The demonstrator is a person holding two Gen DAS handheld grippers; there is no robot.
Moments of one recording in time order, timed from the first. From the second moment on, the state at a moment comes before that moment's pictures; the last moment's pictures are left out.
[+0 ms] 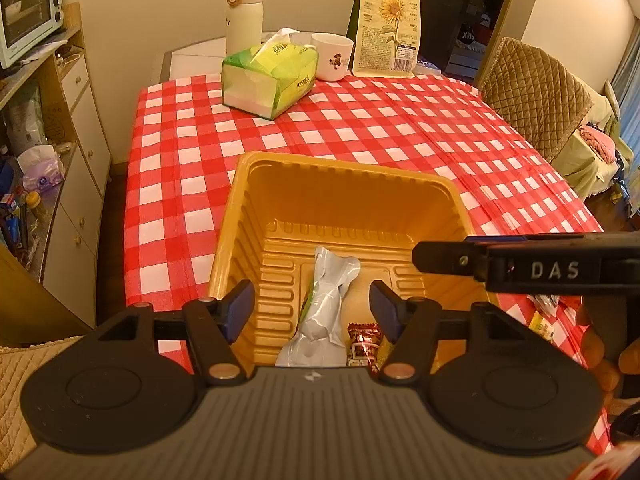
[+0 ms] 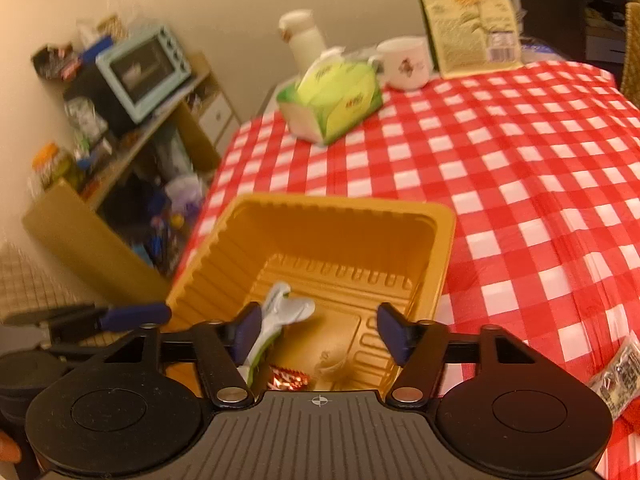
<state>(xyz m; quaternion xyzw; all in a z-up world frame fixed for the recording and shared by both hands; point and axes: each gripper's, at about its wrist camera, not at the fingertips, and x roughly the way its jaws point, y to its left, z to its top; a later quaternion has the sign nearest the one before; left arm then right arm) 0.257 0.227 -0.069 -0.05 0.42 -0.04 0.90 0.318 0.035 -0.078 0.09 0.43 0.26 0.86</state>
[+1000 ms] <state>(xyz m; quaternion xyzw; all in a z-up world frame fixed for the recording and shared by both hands) 0.151 0.193 -0.032 -0.07 0.41 -0.02 0.91 0.221 -0.023 -0.052 0.06 0.42 0.31 0.85</state>
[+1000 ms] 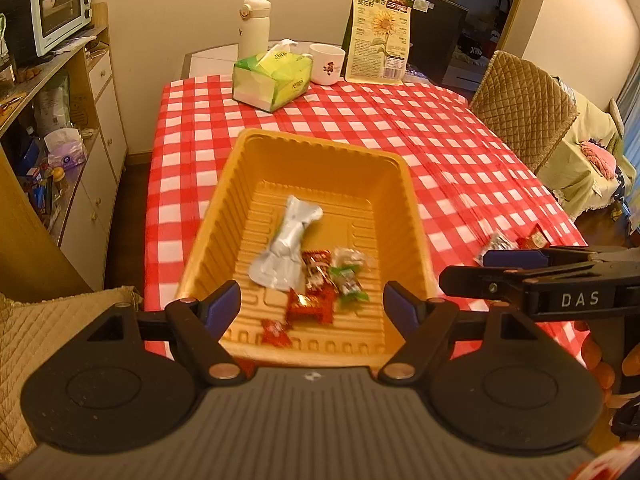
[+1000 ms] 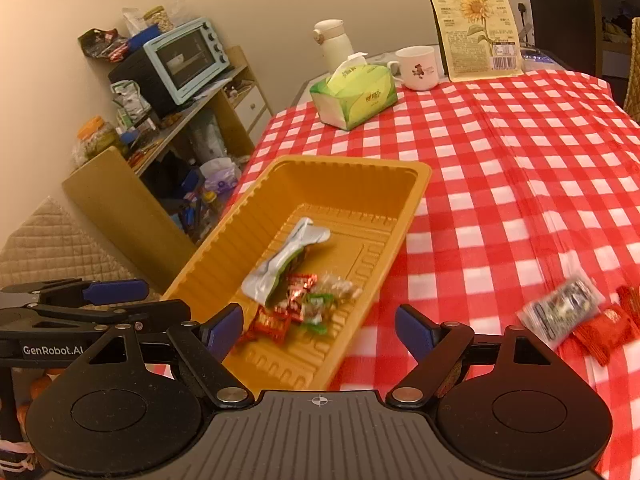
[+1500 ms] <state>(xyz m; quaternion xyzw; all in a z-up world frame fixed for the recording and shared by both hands) 0.106 0.136 -0.034 -0.08 0.42 -0.01 0.90 0.181 -0.077 -0.054 0.03 0.43 0.33 0.84</state>
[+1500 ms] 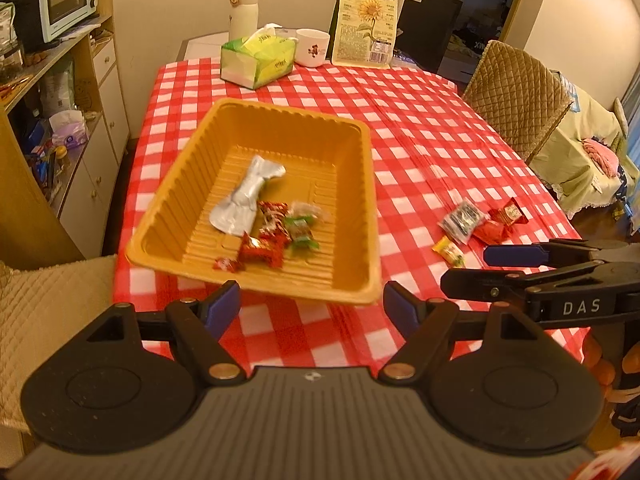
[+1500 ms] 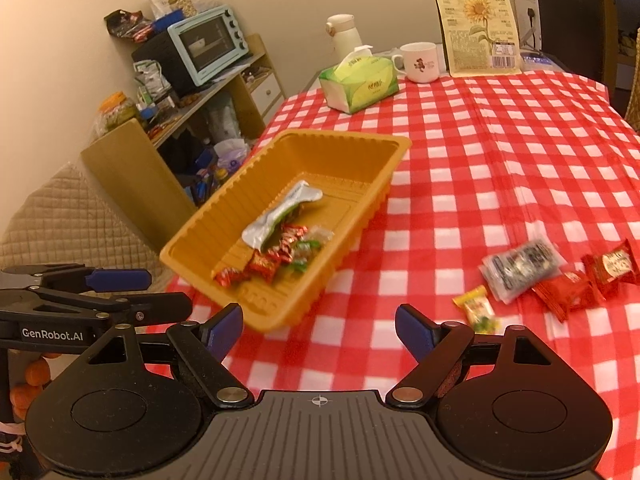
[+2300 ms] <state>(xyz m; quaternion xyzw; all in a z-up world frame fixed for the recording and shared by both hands) 0.113 0.003 -0.056 -0.09 0.45 0.01 0.89 0.196 -0.209 -0.069 0.02 0.46 0.32 0.83</state>
